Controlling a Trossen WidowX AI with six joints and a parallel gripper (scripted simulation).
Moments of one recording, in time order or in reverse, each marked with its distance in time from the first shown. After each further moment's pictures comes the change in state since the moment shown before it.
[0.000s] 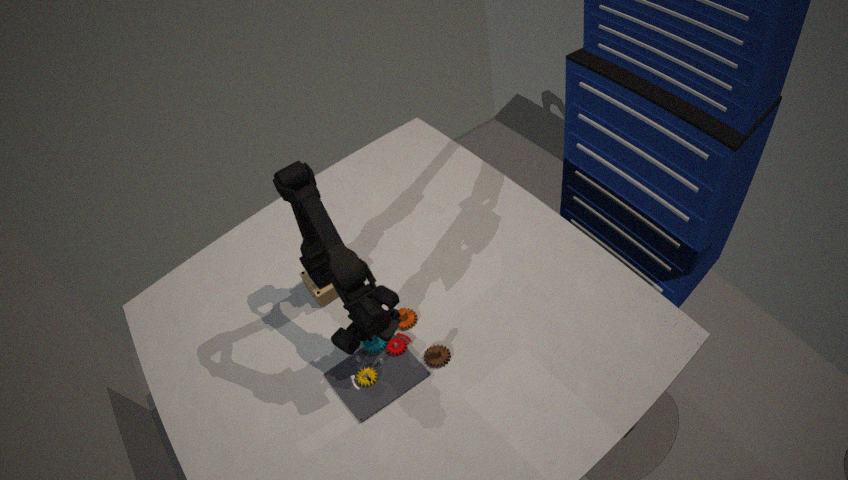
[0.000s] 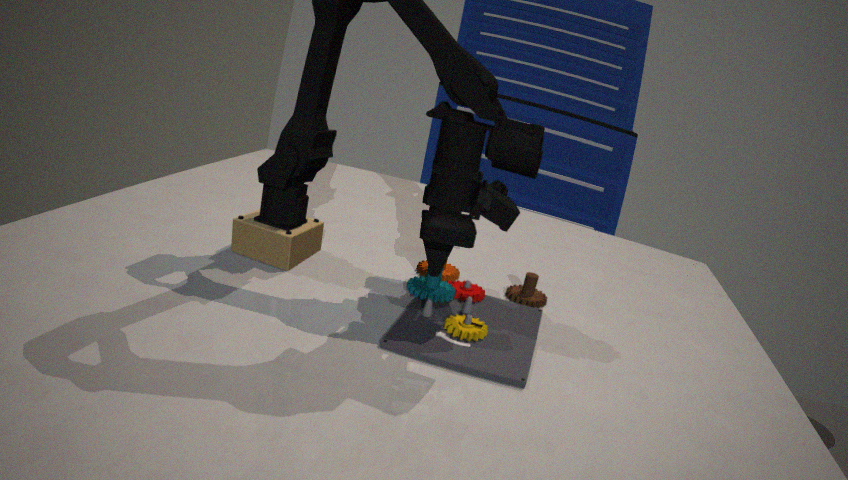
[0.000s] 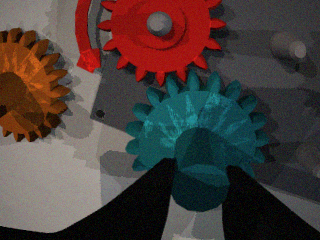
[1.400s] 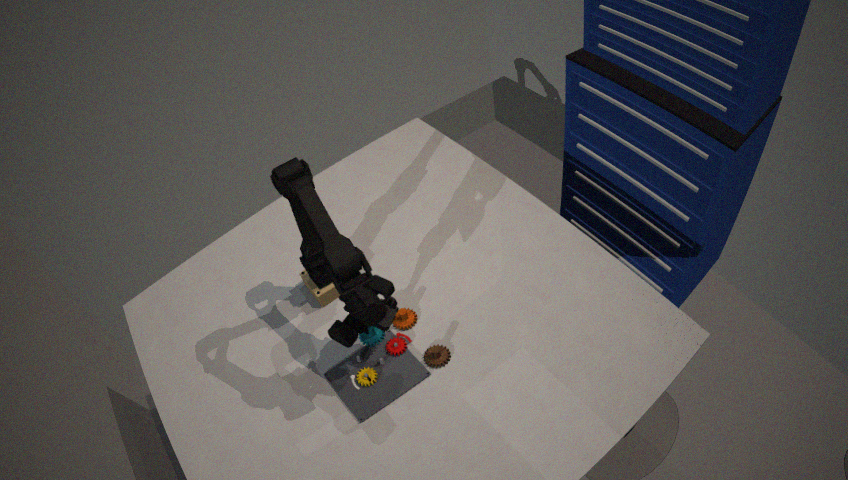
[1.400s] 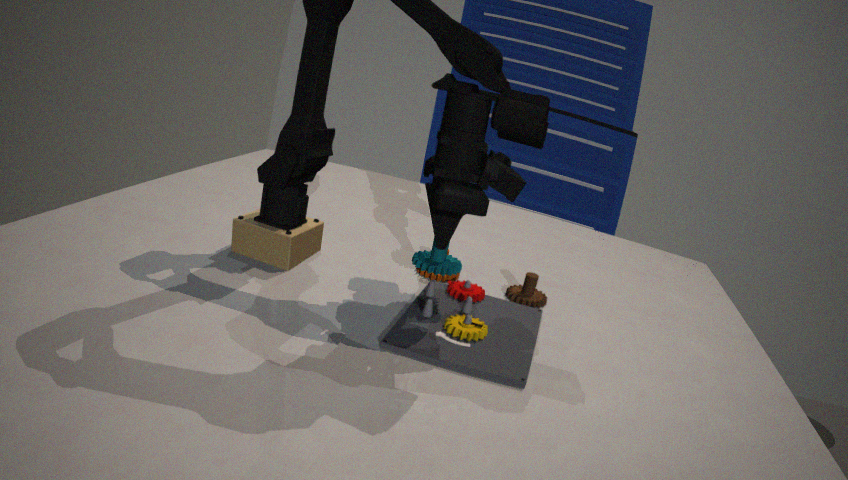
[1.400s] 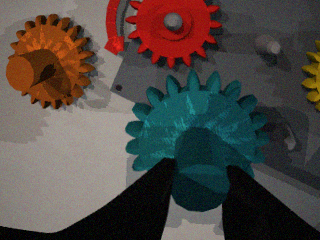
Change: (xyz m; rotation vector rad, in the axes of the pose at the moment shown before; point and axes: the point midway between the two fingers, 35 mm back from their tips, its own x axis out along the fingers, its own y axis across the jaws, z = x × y) arm -0.038 0.000 0.000 -0.076 -0.003 -0.002
